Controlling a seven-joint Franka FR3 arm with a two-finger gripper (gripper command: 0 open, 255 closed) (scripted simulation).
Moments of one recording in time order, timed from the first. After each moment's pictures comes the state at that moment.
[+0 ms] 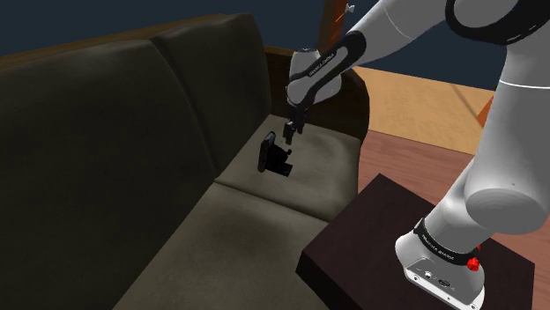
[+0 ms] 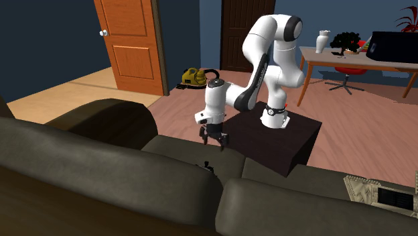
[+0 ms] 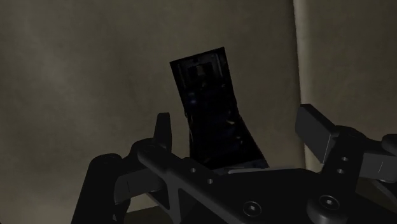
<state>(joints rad) 0.06 0.30 -0.12 -2.17 0.01 2.47 -0.30</state>
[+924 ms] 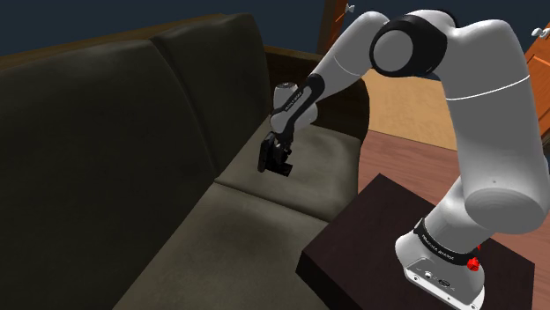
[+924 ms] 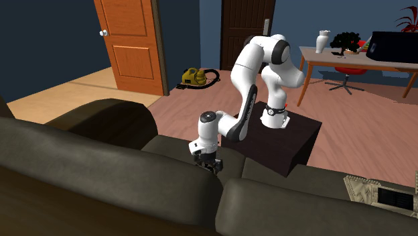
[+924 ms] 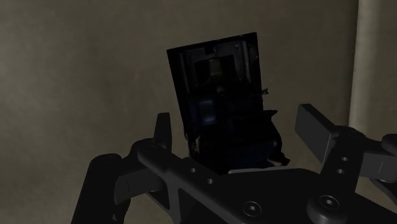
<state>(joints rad) 0.05 0.69 -0.09 -1.92 0.01 2.57 -0.34</state>
